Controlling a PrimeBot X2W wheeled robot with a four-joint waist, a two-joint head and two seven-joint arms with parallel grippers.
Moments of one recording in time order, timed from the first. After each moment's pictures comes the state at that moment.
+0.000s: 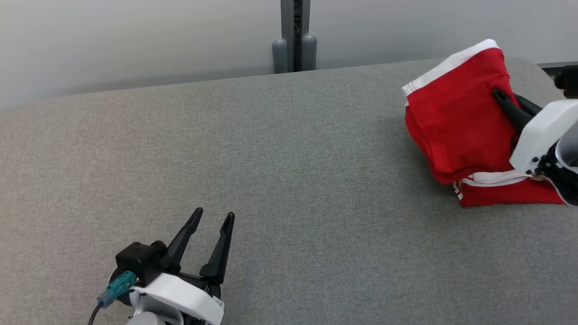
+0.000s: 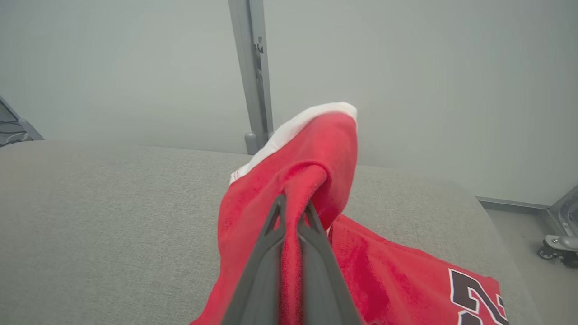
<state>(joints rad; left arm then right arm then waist) -0.16 0.27 -0.51 0.19 -0.67 0.00 -0.26 -1.04 -0.64 1.20 0.69 1.25 0.13 -0.12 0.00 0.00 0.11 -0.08</state>
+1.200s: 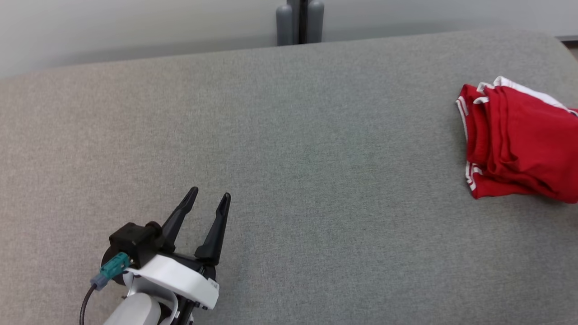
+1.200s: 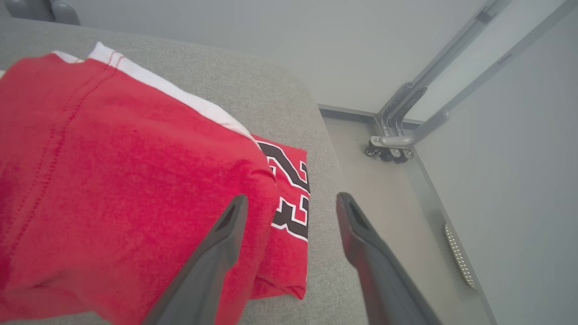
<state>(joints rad) -0.23 0.29 -0.50 0.19 -0.65 -0.01 -0.25 -0.98 -0.60 1.08 1.29 0.97 0.13 -0.14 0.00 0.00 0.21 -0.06</state>
